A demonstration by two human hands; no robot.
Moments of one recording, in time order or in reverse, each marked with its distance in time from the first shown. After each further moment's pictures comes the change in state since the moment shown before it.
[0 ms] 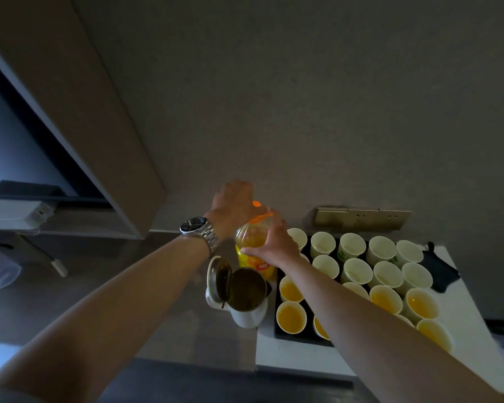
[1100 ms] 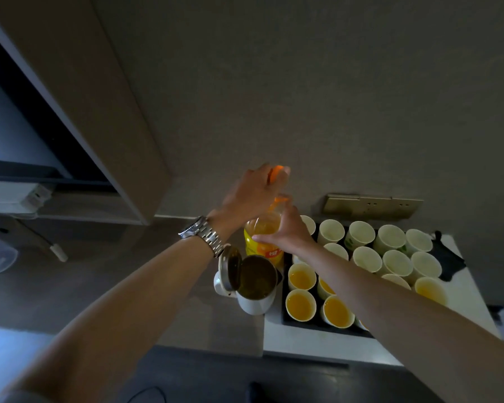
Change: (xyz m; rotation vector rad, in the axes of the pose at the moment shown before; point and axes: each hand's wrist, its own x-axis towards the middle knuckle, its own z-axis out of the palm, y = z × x) left_hand -0.011 -0.001 0.009 -0.690 0.035 0.031; right_hand 0.012 0.006 0.006 0.073 0.020 -0.030
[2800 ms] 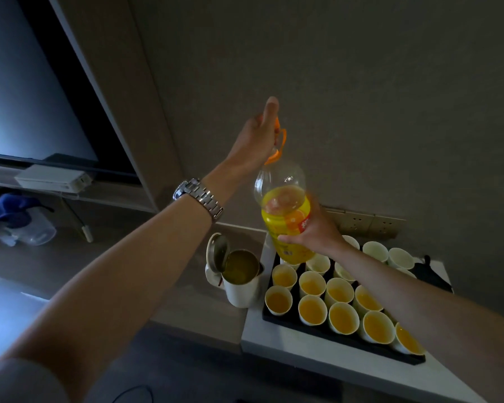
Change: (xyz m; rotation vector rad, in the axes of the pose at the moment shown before) left_hand -0.042 0.157 -0.050 -0.416 0.317 0.005; right_hand -0.061 0.027 -0.116 0.085 0.006 -0.341
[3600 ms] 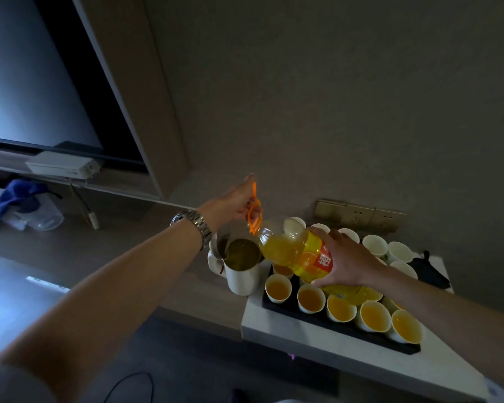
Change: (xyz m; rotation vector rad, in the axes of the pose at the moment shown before) left_hand -0.047 -0.120 -0.004 -0.113 -0.131 -0.728; right_hand -0.078 0.028 -0.036 -0.685 -0.420 0.034
